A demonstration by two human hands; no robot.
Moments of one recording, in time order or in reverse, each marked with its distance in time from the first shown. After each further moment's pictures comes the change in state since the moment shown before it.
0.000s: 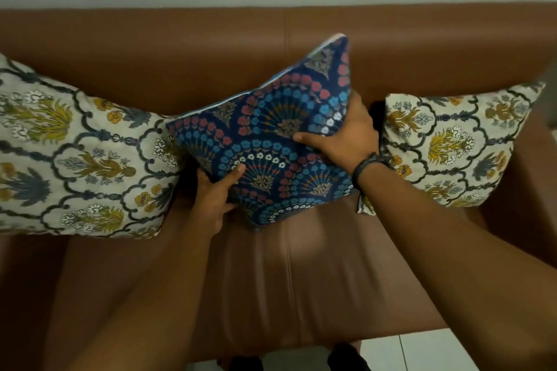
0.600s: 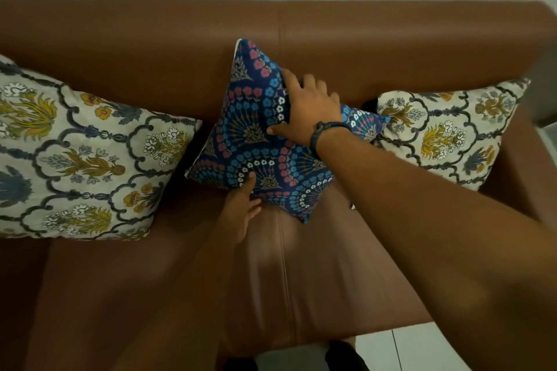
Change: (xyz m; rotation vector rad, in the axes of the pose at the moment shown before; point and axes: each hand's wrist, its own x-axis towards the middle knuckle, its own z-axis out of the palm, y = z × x) left_hand 0.010 -0.050 0.040 -0.118 -0.038 -0.219; right_hand 0.034 -0.060 0.029 -0.647 -0.170 -0.250
